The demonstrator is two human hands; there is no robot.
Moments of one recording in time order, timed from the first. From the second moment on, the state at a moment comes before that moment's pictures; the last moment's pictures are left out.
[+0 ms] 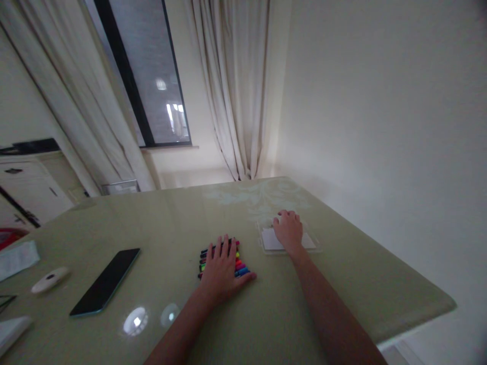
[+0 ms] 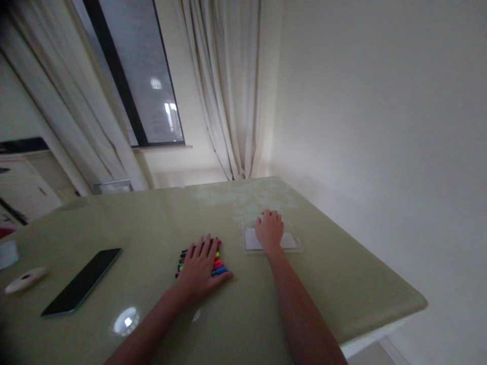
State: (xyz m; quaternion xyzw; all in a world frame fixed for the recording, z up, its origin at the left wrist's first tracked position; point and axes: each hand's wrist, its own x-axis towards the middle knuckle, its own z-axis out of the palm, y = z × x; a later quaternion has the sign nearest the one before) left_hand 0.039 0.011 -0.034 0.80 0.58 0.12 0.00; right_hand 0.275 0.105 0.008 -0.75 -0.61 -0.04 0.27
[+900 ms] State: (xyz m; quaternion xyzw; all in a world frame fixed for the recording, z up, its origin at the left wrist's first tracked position) left_hand -0.055 0.036 -0.034 0.82 0.56 0.08 0.00; right_hand 0.225 0.094 -0.015 -0.62 -0.74 0.07 0.25
